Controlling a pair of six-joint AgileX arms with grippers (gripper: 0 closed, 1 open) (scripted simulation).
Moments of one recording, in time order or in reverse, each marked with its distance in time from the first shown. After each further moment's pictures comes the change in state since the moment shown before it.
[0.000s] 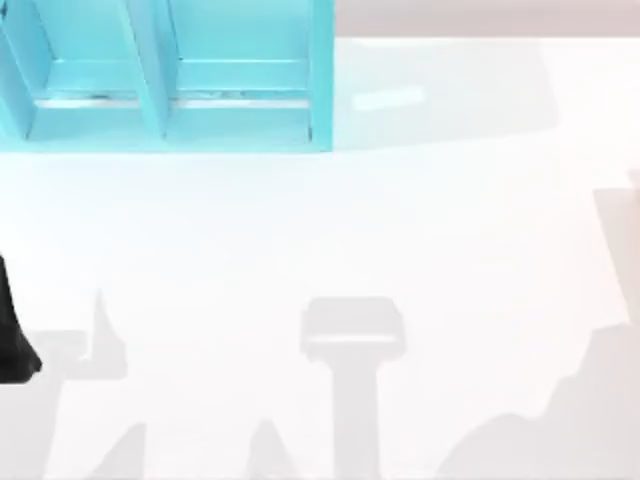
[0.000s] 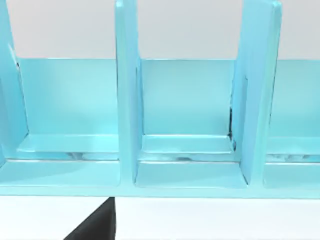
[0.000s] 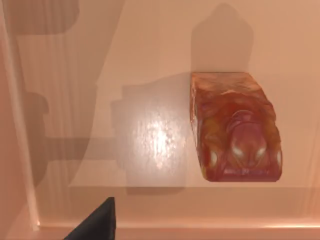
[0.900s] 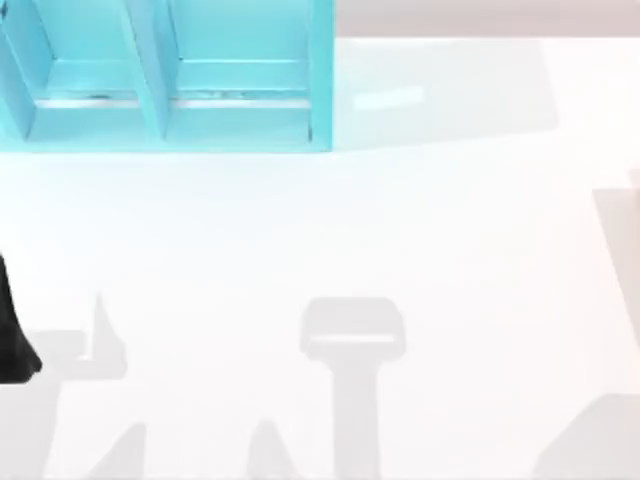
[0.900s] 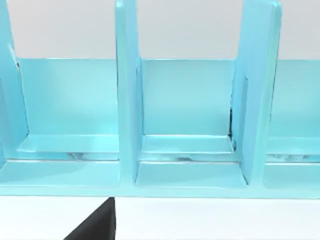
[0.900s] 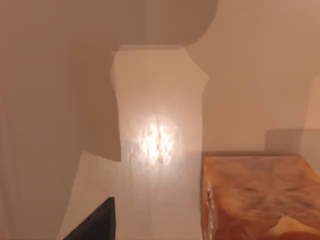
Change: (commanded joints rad) left arm 0.000 0.000 0.000 0.000 0.000 0.000; right arm 0.004 0.112 -0.257 0.377 0.001 0.009
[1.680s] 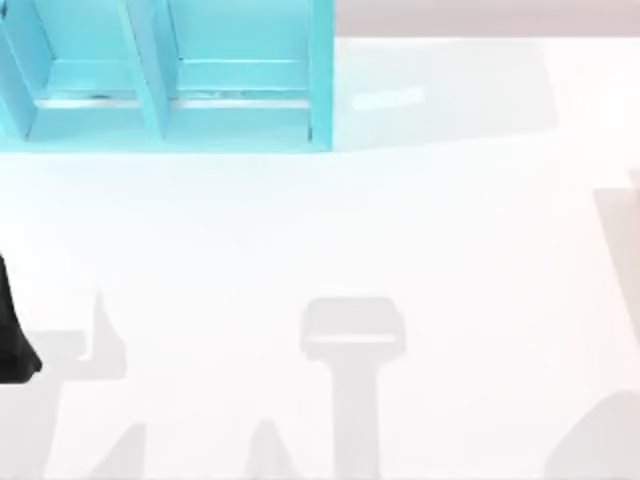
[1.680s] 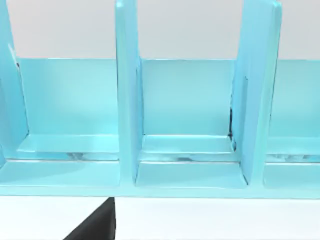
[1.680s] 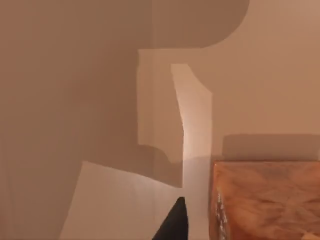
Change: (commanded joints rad) left arm 0.000 0.000 0.000 0.000 0.000 0.000; right arm -0.003 0.015 -0.018 0.023 0.000 -0.003
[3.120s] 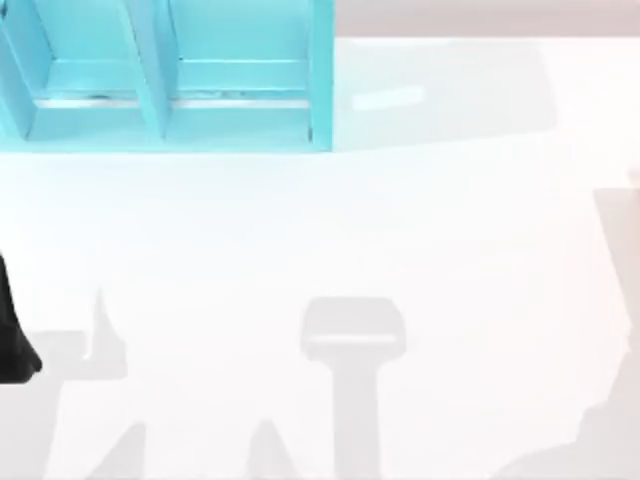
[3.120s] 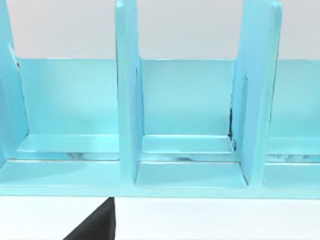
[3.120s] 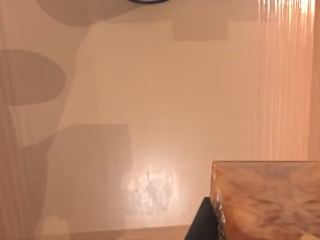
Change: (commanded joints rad) left arm 0.000 0.000 0.000 0.000 0.000 0.000; right arm -0.095 -0.164 0.285 -0.302 -0.042 -0.033
